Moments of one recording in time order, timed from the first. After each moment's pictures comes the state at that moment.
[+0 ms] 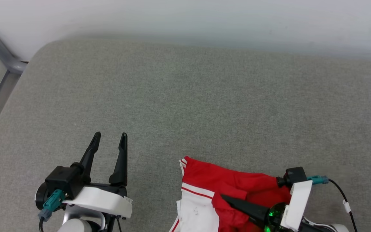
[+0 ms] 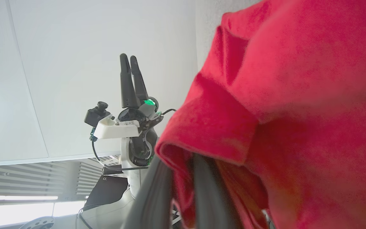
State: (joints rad) left arm -0.10 0.37 -0.38 -0.06 -0.55 0.21 -0.25; right arm -0.08 -0.05 0.15 0.18 1.53 0.13 0.88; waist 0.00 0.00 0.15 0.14
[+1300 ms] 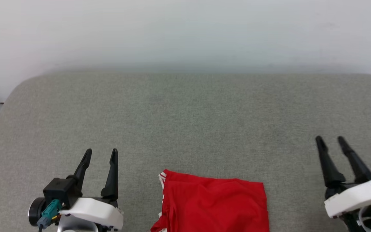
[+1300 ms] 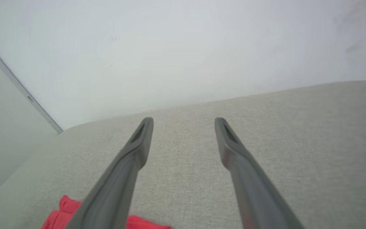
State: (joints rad) left arm -0.06 0.37 -0.35 0.03 -0.53 0.19 -0.26; right arm -0.04 -0.19 0.00 0.00 0.54 0.13 0.02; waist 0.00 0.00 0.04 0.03
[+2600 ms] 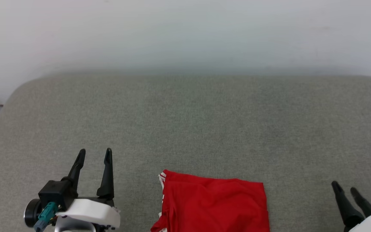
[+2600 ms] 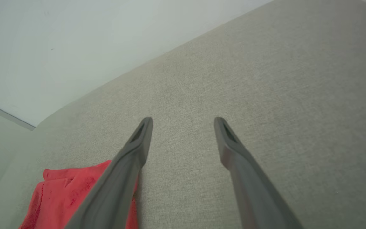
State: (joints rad) left arm -0.01 0.30 -0.24 0.04 -0.43 0.14 -0.26; right arm 0.17 -0.06 -0.25 -0.11 0.54 0.13 0.27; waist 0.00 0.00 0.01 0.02
